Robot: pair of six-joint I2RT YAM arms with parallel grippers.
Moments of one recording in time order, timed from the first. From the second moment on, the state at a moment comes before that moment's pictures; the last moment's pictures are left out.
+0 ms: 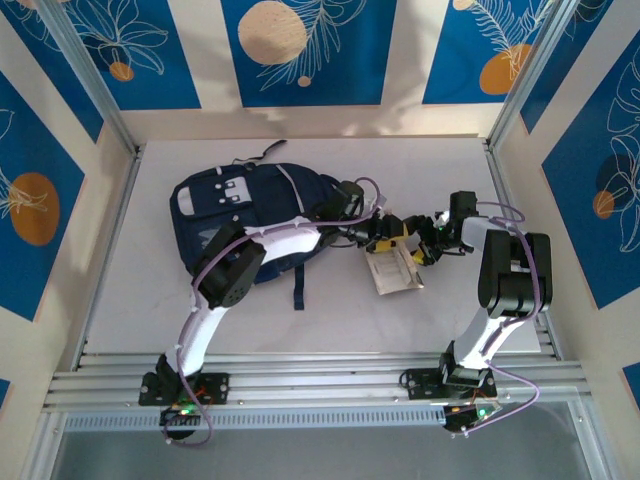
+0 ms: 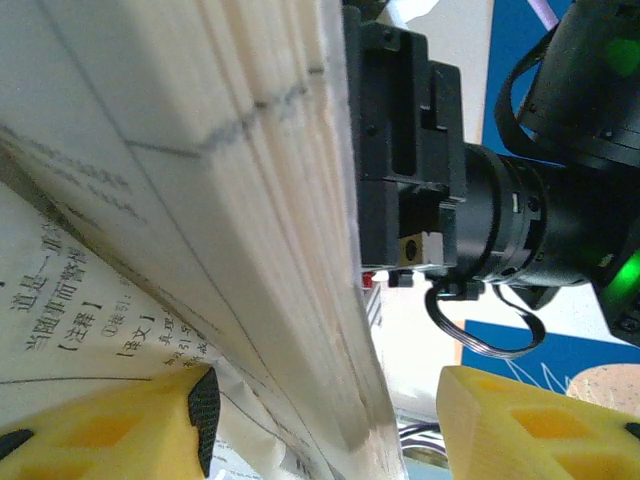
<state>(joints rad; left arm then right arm) -0.82 2.24 1.63 0.10 0.74 -1.10 -0.12 1.75 0.93 -0.41 -0.67 0.72</state>
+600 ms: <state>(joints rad) -0.81 2.23 1.53 -0.13 0.62 -0.97 -0.10 1.74 0.92 -0.40 -0.66 0.73</state>
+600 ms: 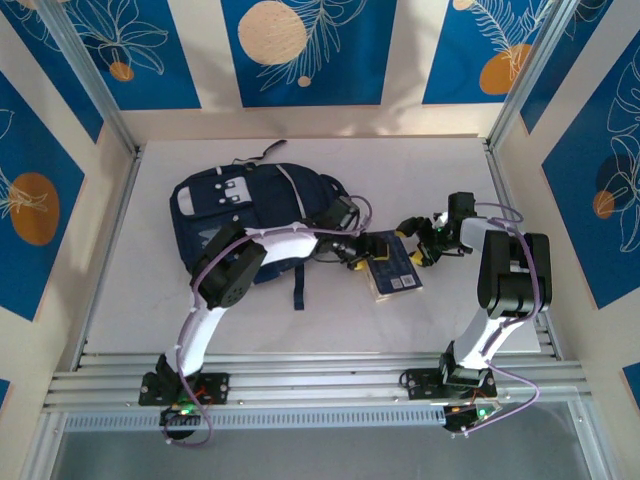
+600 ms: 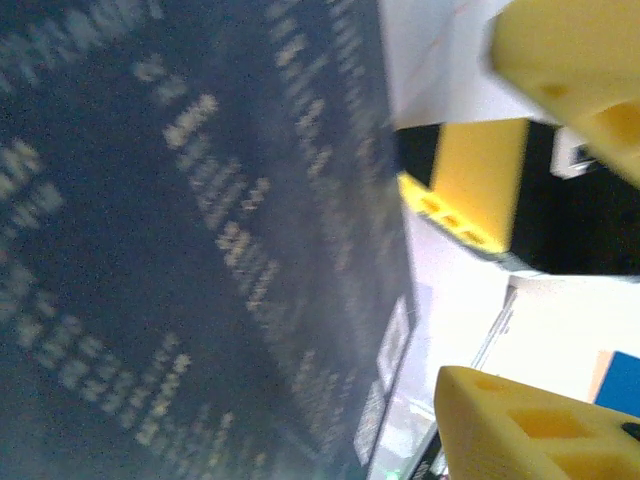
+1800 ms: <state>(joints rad) -0.79 1.63 1.52 -0.53 0.64 -0.54 0.02 0.79 0.75 -0.46 -0.60 0.71</state>
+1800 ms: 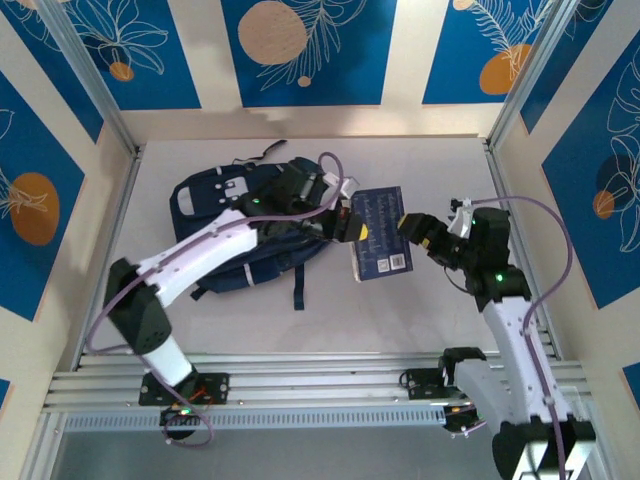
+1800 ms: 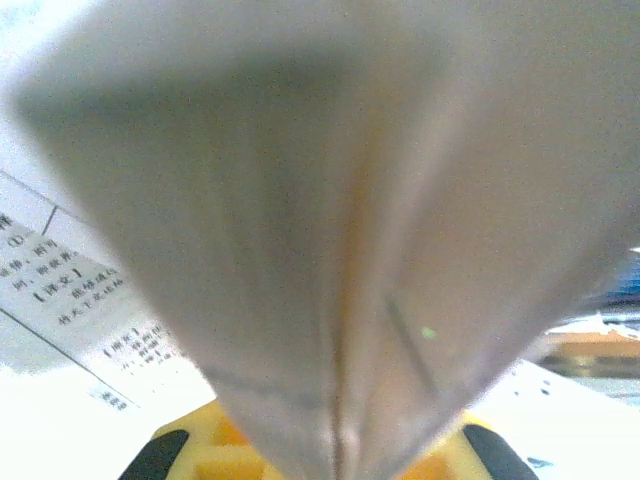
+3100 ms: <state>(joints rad) -0.56 1.29 1.12 -0.12 0.82 -0.87 0.24 0.82 0.74 -0.08 -1.09 0.84</state>
